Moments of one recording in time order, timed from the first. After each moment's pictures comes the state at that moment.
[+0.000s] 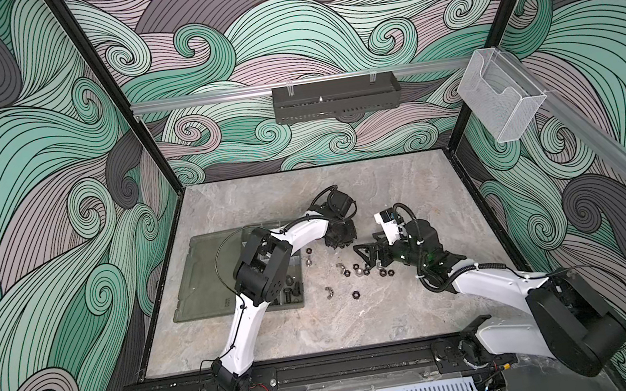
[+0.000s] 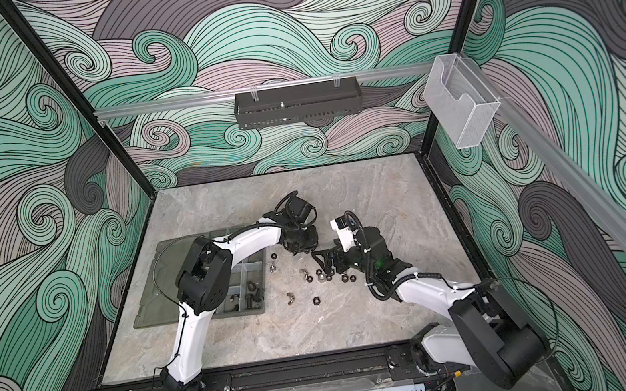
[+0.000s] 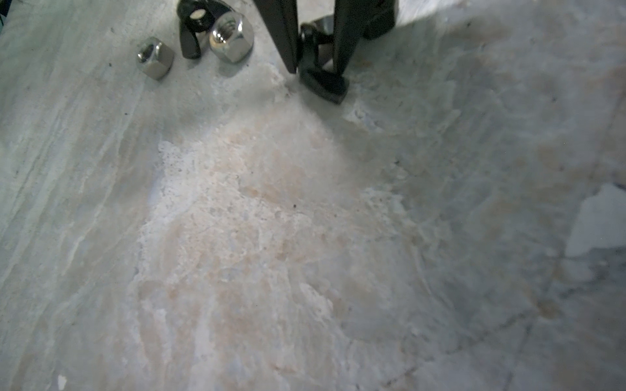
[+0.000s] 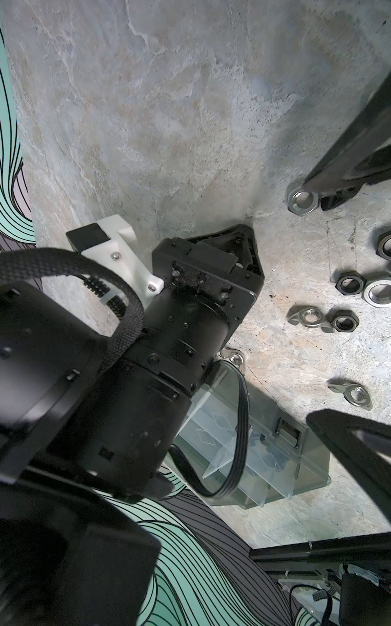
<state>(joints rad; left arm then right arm) -0.71 2.25 1.71 -0.60 0.14 -0.70 0.47 1.26 0.44 0.39 -0.34 0.27</state>
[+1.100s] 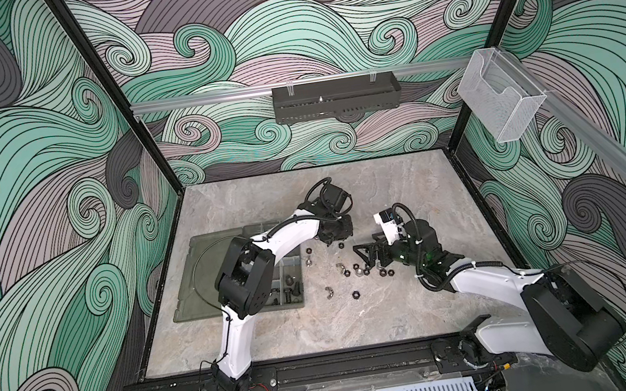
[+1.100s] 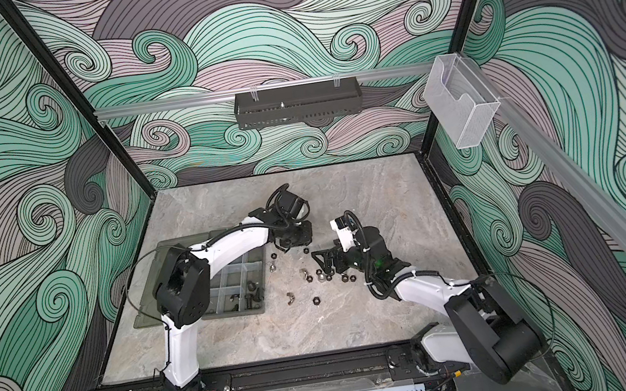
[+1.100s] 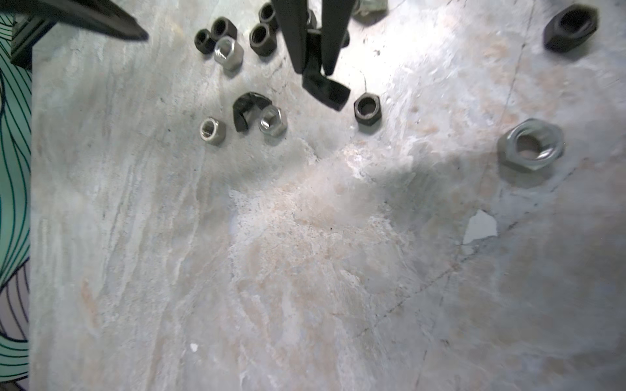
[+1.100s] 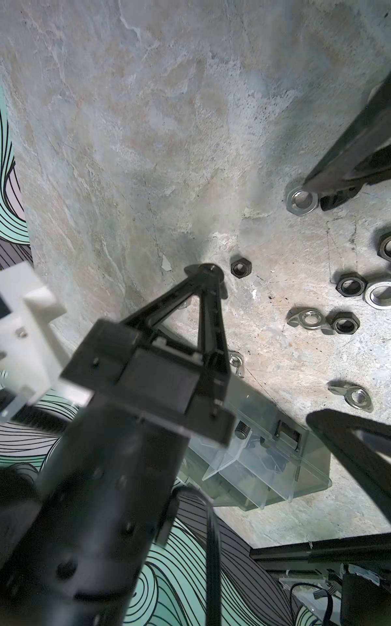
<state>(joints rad) -0.71 1.99 1.58 -0.63 0.10 -0.58 0.47 1.29 0.44 0.41 -0.36 0.27</state>
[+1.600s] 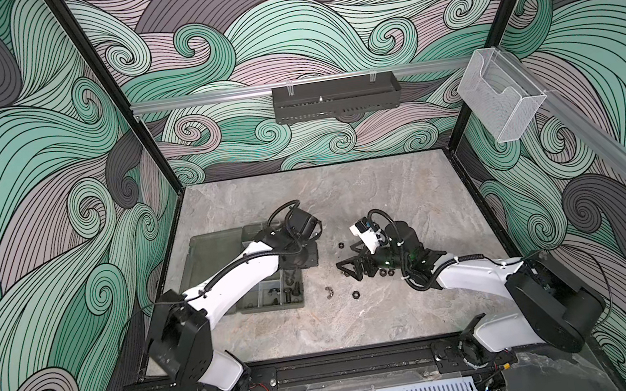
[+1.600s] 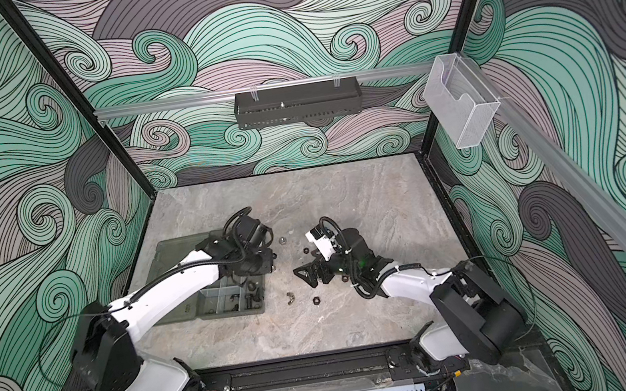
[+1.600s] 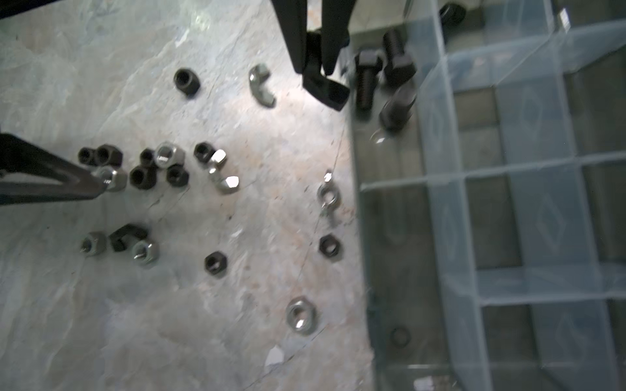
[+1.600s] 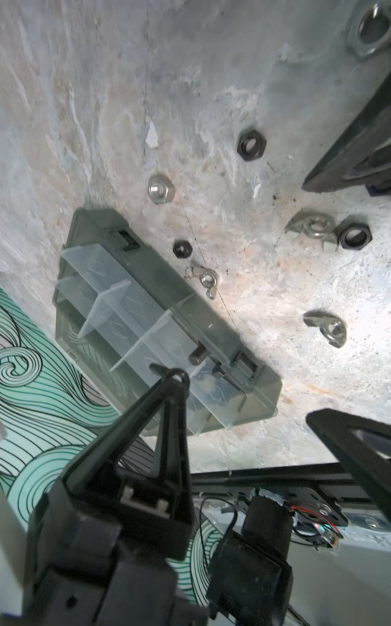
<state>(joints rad) -0.69 1.38 1.07 -0.84 -0.14 -0.58 0.64 1.40 0.53 0.38 -0.50 0.19</state>
